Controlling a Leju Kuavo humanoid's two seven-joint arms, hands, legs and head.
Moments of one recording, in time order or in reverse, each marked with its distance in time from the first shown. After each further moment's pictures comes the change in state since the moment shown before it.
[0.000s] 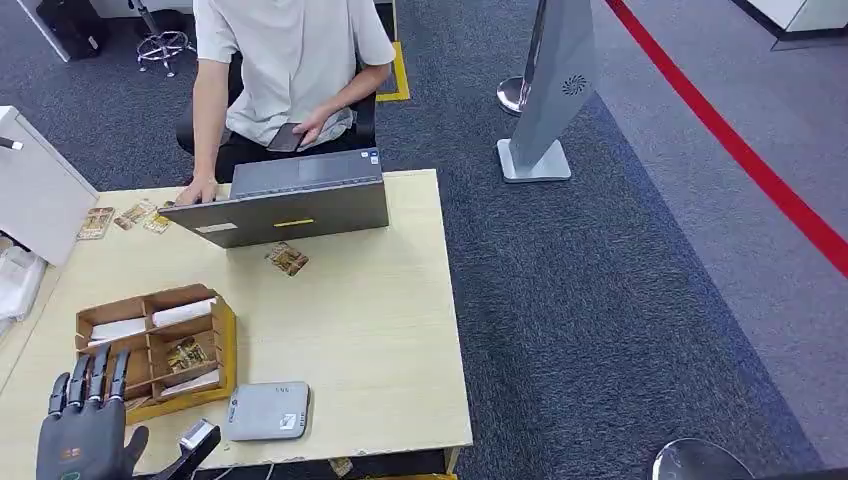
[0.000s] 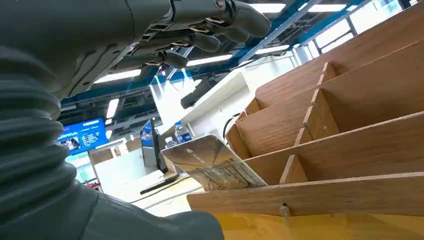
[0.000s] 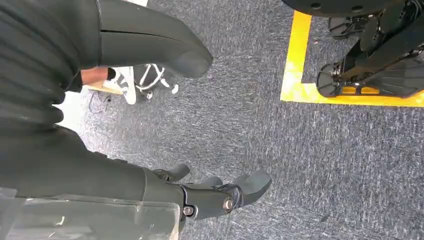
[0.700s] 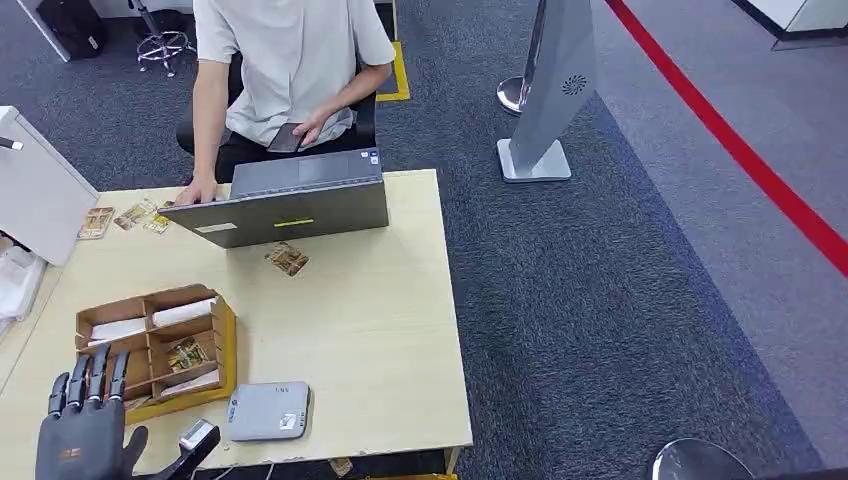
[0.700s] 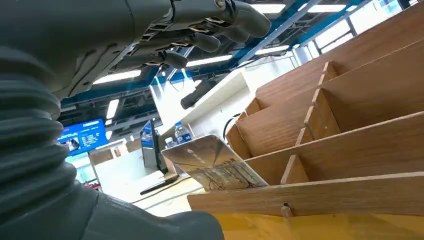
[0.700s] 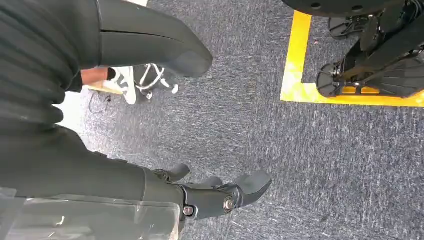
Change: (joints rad) left arm 0.000 0.003 0.000 0.000 0.000 0.000 0.000; right arm 0.000 0.000 0.000 0.000 0.000 0.000 0.000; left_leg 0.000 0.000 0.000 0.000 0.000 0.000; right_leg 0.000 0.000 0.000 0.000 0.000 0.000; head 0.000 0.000
